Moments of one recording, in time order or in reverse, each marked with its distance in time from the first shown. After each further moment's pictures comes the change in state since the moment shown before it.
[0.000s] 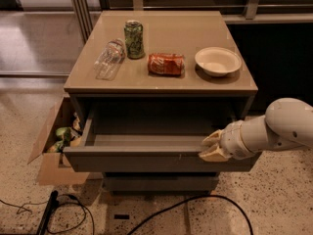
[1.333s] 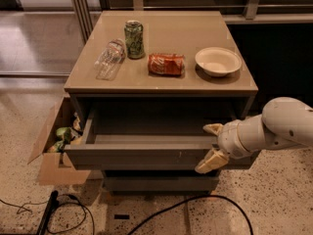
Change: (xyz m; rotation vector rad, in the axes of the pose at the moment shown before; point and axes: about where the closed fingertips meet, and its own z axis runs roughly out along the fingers) arm 0.000 0.000 0.000 0.000 0.000 0.000
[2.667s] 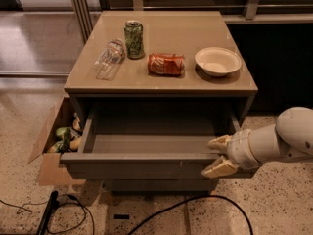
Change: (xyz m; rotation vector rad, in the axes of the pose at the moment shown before) arm 0.018 0.023 -0.016 -0.007 -0.011 0.025
